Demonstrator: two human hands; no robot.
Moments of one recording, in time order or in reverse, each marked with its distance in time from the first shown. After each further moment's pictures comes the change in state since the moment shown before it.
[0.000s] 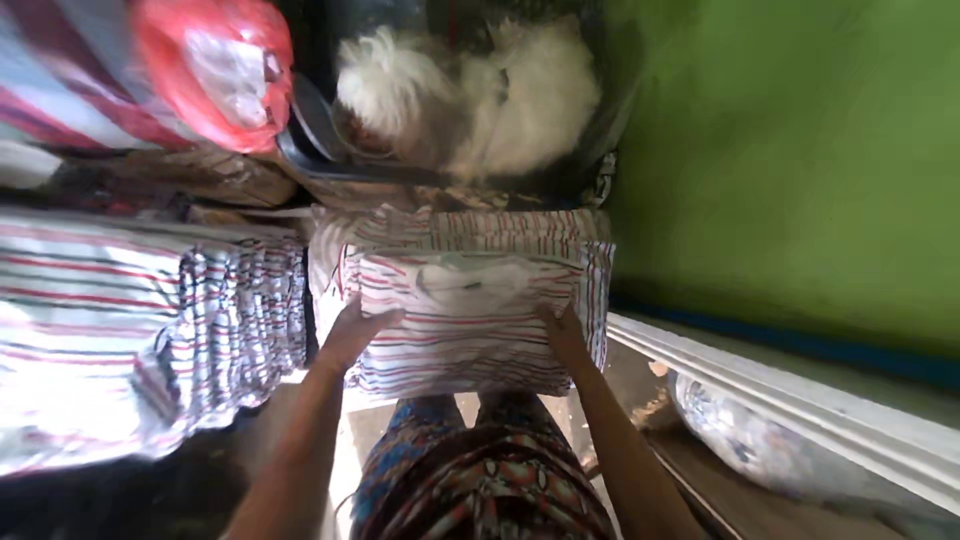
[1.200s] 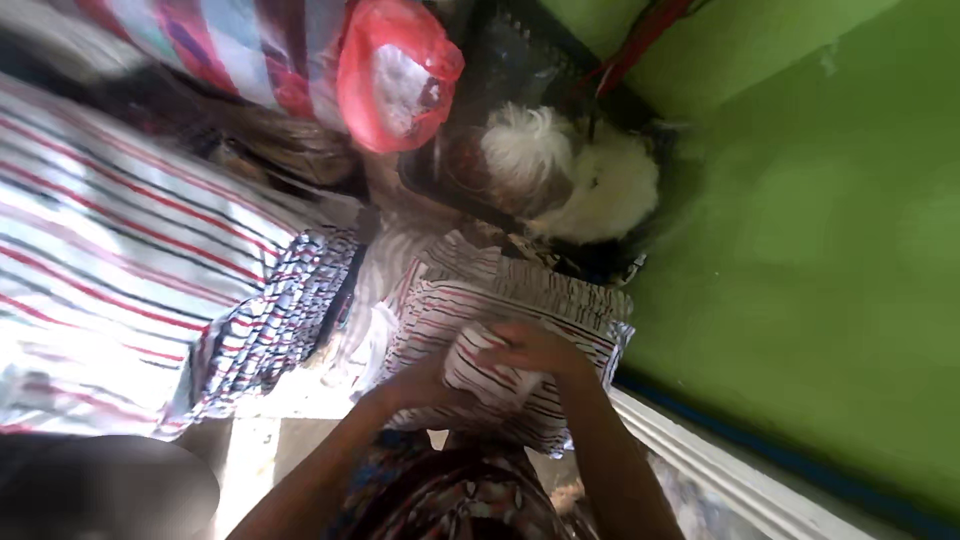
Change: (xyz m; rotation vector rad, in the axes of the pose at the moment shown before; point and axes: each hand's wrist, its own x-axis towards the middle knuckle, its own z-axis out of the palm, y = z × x) left_hand -0.021 -0.002 -0.001 -0.004 -0.499 0.197; right_hand 0.014 -0.213 0.036 -0.322 -0.900 -0.445
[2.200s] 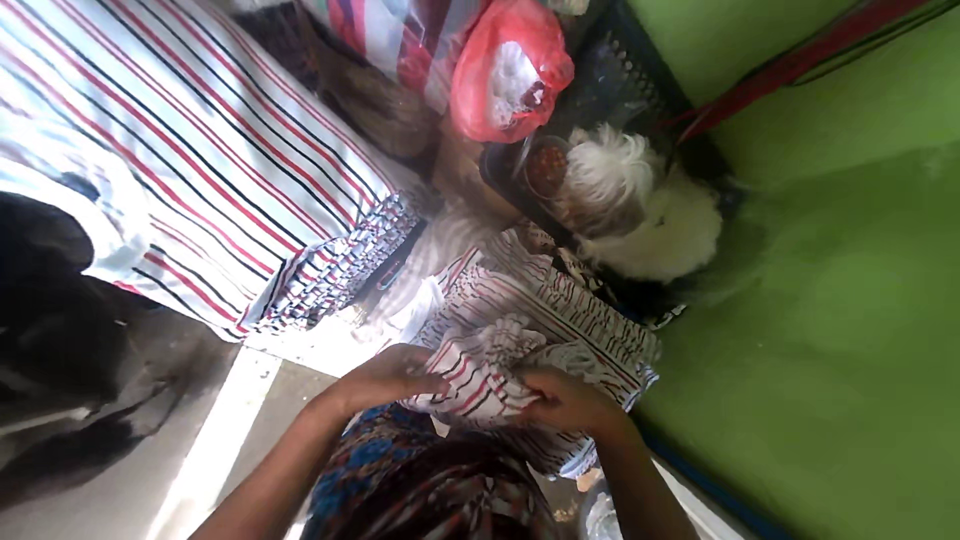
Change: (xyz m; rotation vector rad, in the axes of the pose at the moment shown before) left_hand -0.081 -0.018 -0.017 -0.238 0.206 -0.011; right_hand -0.026 -0.004 0.025 -0.189 -0.239 -0.131
